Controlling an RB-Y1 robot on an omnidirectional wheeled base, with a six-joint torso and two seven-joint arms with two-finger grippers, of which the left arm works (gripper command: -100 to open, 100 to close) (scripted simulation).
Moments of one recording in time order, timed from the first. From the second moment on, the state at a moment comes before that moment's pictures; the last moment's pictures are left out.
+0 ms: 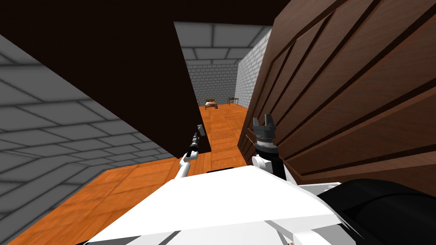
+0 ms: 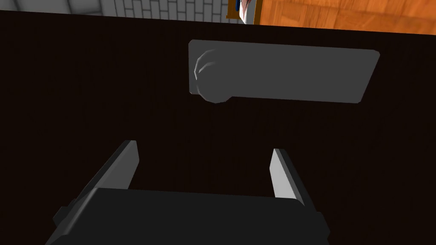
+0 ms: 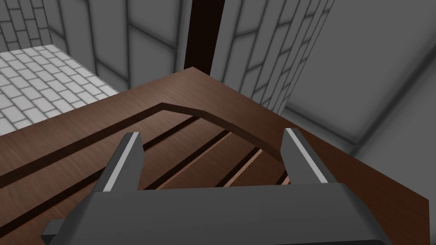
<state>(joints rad) -0.18 0.11 0.05 -1.07 0.06 -0.33 0.05</state>
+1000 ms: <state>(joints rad) -0.17 0.25 0.11 -1.00 0.11 -0.37 0.13</state>
